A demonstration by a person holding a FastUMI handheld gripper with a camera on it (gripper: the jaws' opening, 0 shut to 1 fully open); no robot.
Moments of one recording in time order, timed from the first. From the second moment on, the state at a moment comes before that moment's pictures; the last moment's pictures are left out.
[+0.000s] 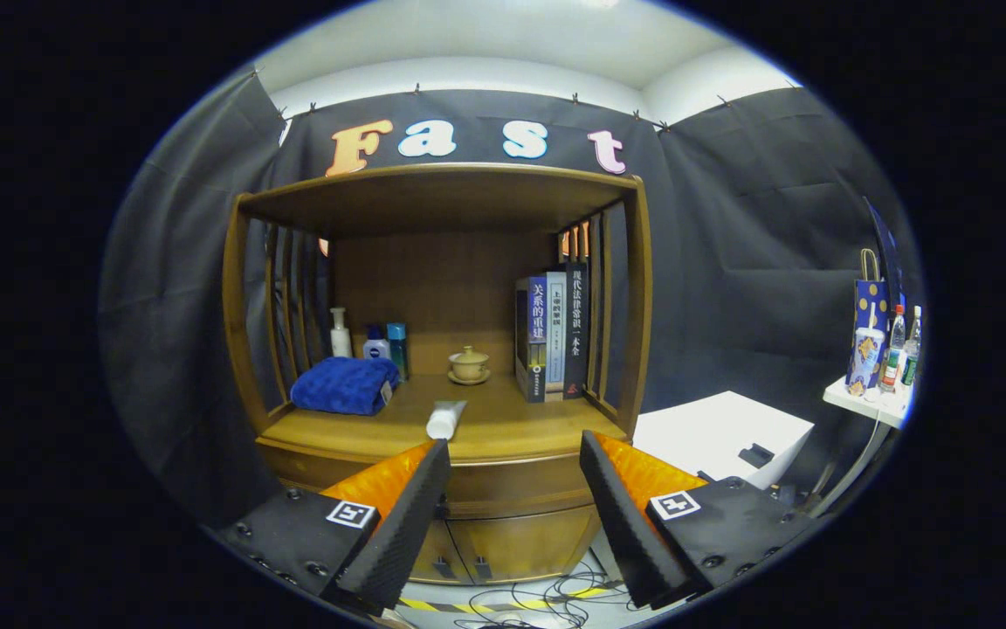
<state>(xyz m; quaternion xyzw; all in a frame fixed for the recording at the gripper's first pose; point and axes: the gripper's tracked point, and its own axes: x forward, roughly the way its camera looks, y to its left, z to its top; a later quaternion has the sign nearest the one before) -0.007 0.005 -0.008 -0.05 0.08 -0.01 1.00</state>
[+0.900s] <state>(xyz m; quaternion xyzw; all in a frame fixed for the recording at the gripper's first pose) -0.010 0.022 0.004 -0.03 0.07 0.01 1.00</state>
